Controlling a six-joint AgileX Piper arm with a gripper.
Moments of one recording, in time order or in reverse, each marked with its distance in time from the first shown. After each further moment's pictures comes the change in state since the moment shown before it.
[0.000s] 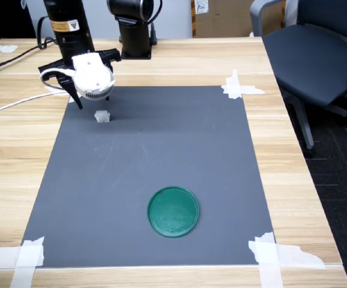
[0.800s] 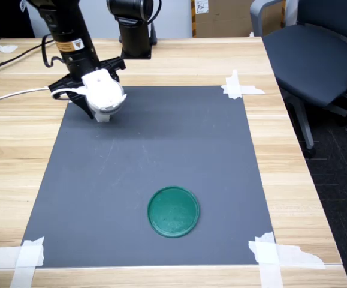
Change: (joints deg) arm 4.0 6.0 -1.9 -1.5 2.5 2.0
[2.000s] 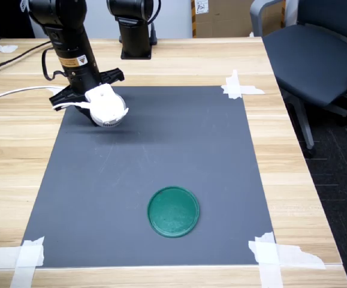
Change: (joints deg) arm 0.1 4.8 -0.2 -3.1 -3.8 -2.2
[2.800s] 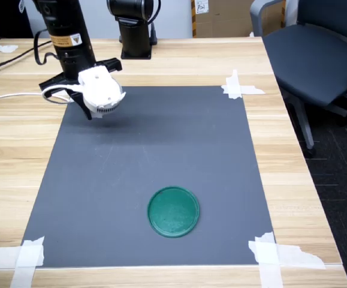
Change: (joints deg) arm 1.1 -6.4 -6.1 4.1 5.1 -0.5
